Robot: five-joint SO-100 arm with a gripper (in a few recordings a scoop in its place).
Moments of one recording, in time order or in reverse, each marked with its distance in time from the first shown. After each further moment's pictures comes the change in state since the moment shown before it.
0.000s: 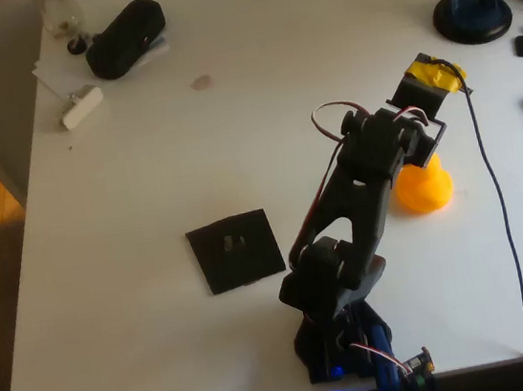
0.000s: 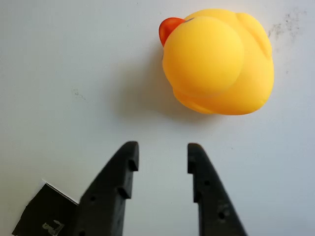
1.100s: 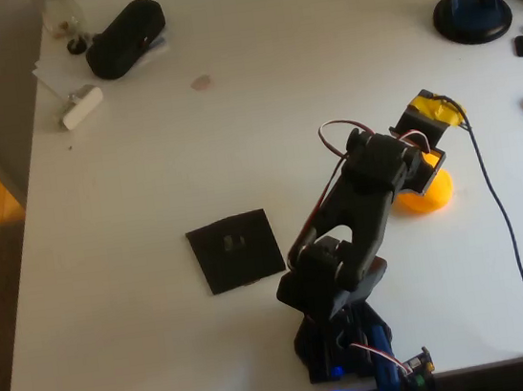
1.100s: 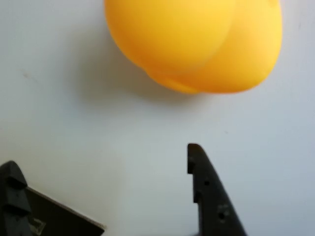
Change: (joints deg) arm 2.8 0.0 11.2 -3.5 -0.2
